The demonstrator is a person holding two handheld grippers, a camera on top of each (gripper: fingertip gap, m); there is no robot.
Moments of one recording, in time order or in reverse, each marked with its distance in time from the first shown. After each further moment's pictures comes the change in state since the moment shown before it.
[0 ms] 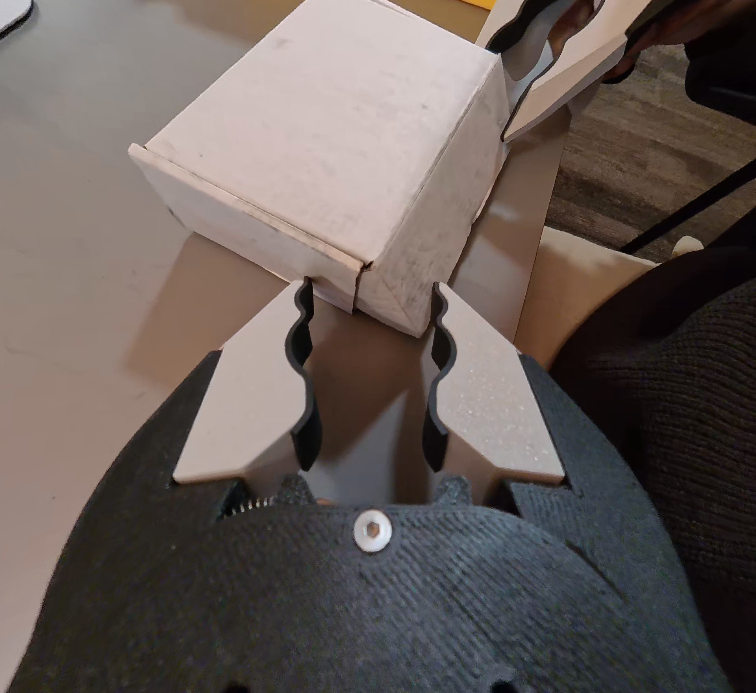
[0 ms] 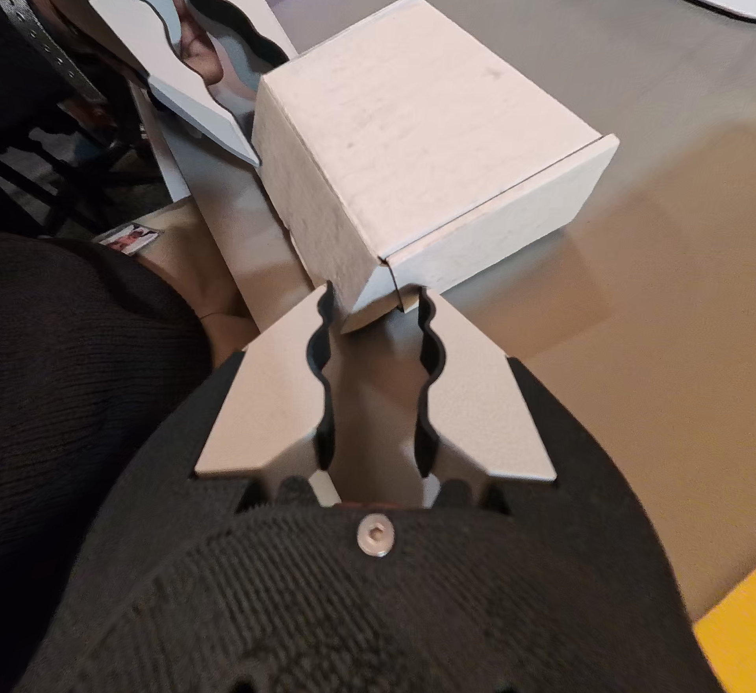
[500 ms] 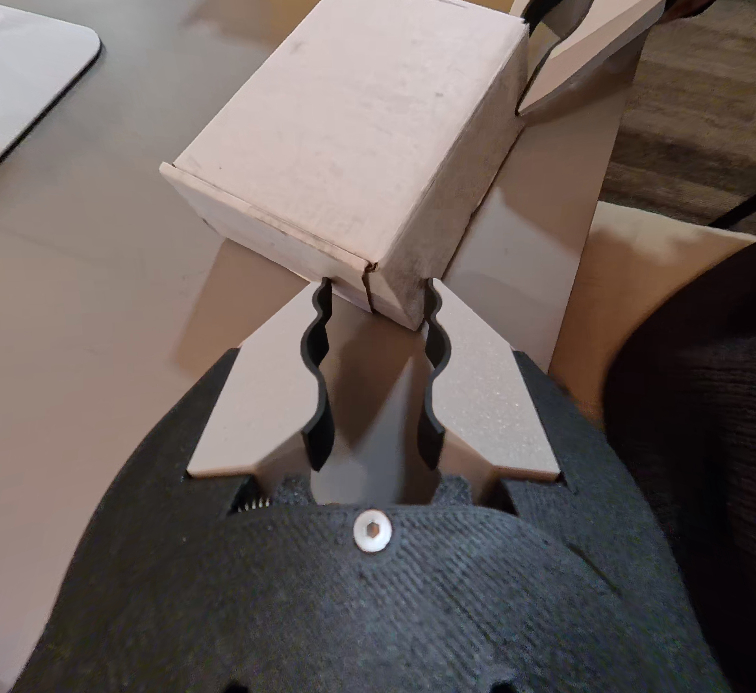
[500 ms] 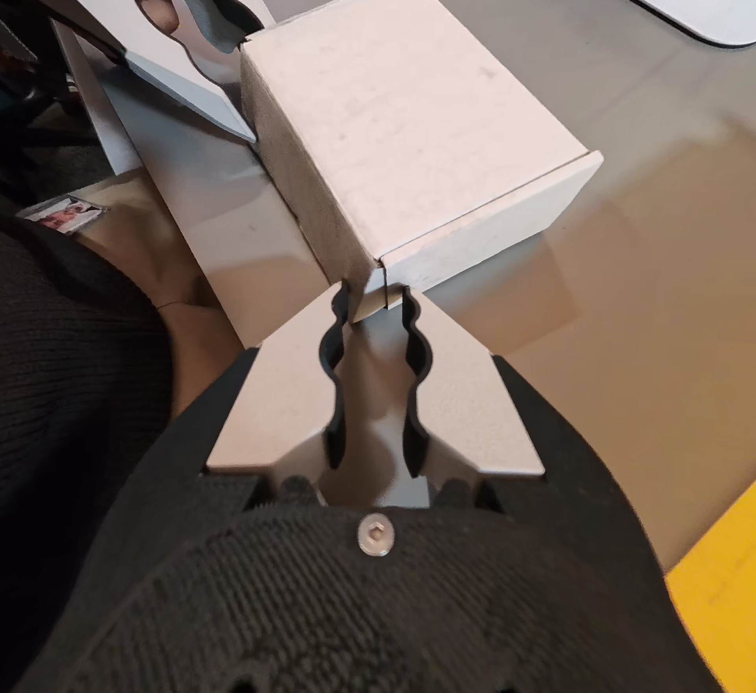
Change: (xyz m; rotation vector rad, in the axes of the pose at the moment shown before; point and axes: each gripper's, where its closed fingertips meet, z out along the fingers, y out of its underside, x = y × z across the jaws) left arm -0.013 0.002 0.002 -0.027 -0.129 0.116; right arm 0.006 0.002 0.004 -0.055 0.097 -0.079
